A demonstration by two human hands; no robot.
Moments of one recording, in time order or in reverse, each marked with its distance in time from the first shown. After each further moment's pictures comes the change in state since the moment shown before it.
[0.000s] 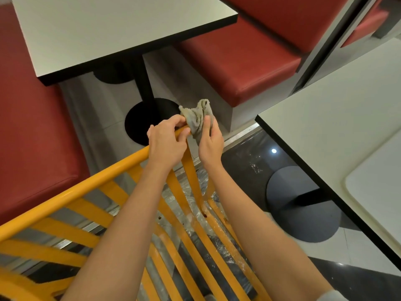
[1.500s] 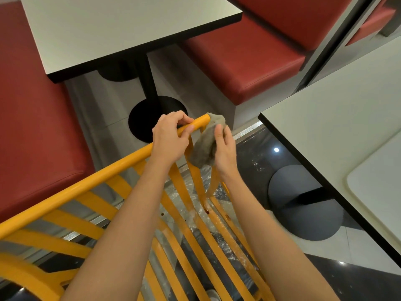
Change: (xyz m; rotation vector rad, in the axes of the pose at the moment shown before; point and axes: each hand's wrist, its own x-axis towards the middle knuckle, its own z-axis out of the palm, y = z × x) left_hand 0.001 -0.006 -0.003 0.010 0.020 0.053; right_hand -0.023 -0.004 -0.038 0.272 -0.175 0.147
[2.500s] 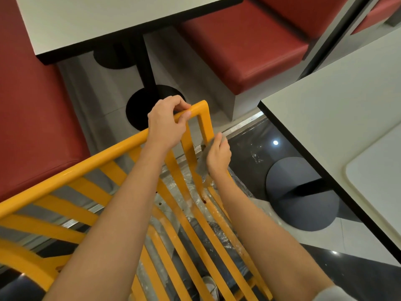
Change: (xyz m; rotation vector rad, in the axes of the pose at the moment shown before) left_hand 0.000 0.002 -0.001 -0.026 -0.008 -0.004; right_hand -0.006 0.055 0.005 -0.412 0.314 0.168
